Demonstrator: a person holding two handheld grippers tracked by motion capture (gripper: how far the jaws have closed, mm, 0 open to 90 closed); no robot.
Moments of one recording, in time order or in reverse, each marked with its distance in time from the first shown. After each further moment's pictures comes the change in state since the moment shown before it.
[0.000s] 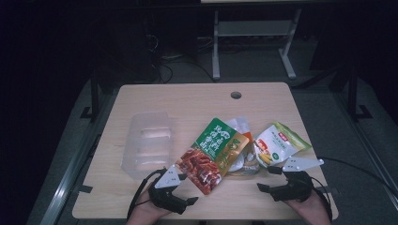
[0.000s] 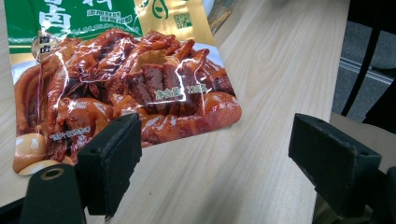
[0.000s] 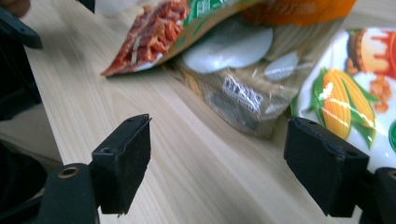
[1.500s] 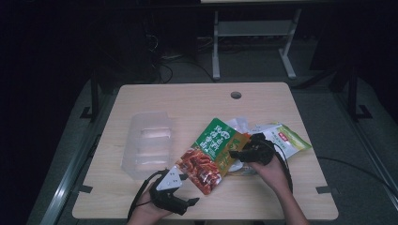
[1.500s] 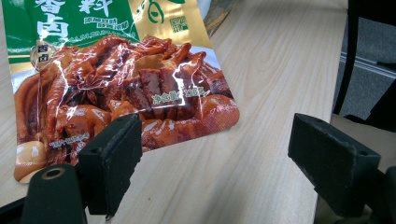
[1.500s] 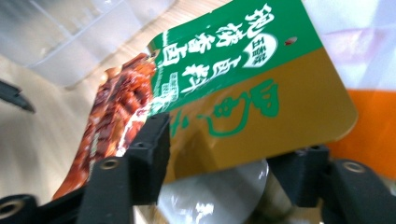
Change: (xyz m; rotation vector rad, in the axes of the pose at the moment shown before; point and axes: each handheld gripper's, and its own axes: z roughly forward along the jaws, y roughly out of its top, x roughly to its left) left arm -0.004 0.002 0.002 -0.003 0.010 0.031; right arm -0.024 0.086 0.086 0.056 -0.002 0.158
